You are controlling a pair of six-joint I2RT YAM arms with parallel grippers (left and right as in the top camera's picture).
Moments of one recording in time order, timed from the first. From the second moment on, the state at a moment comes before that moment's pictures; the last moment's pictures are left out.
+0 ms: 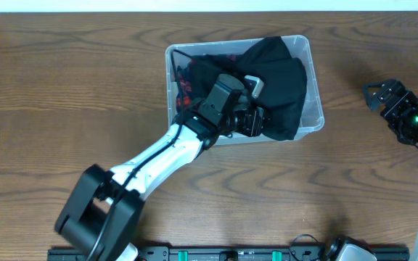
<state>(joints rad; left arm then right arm) -0.65 1.71 1.12 -0.13 0.38 -0.43 -0.44 1.21 1.18 -0.82 -0.53 0.41</state>
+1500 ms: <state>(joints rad) -0.63 1.50 1.29 -0.39 0.07 -0.30 -0.44 1.21 1.18 -0.82 -0.53 0.41</state>
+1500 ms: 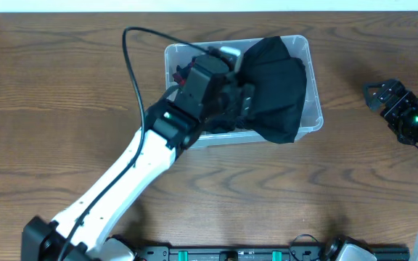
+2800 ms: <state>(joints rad) -0.77 1.62 1.34 -0.52 0.25 -0.28 -0.44 1.21 1.18 -0.82 -0.53 0.41</state>
